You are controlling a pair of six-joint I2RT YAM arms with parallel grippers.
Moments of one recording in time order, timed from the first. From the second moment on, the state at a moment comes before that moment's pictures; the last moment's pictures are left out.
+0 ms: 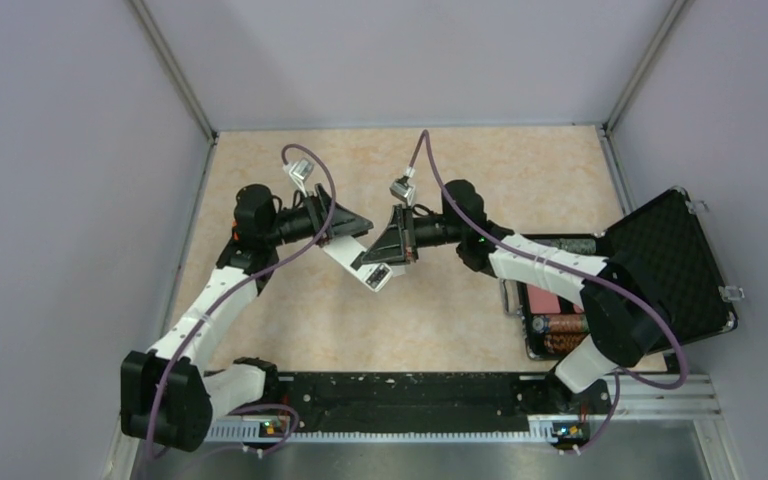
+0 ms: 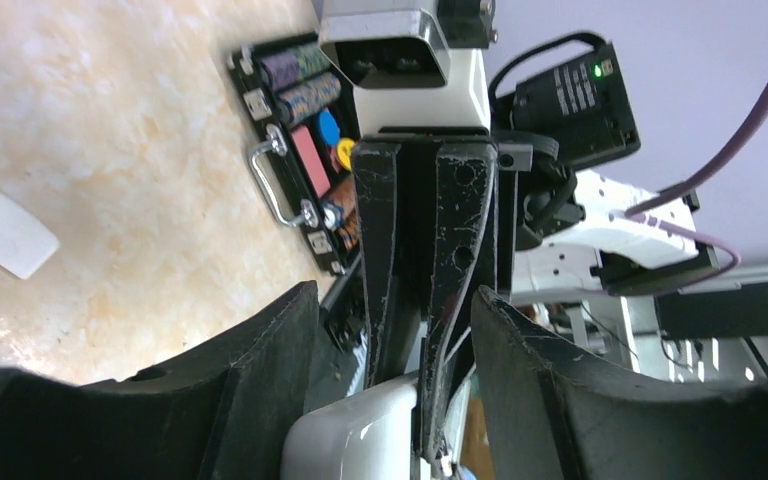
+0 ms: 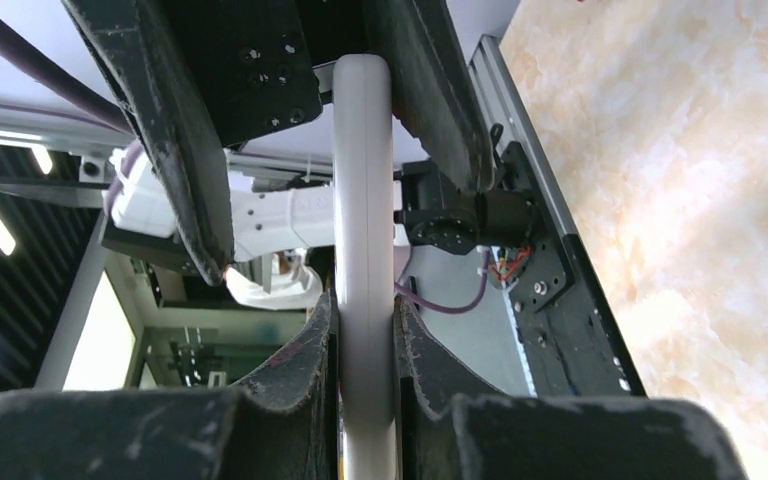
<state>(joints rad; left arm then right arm) -0.22 1.14 0.75 0.23 0.99 -1.03 0.73 1.57 0.98 0.42 -0.92 1.16</state>
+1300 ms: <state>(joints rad) -0.21 1.00 0.67 0.29 0.77 -1.28 0.73 1.51 0.96 0.54 -0.65 1.29</state>
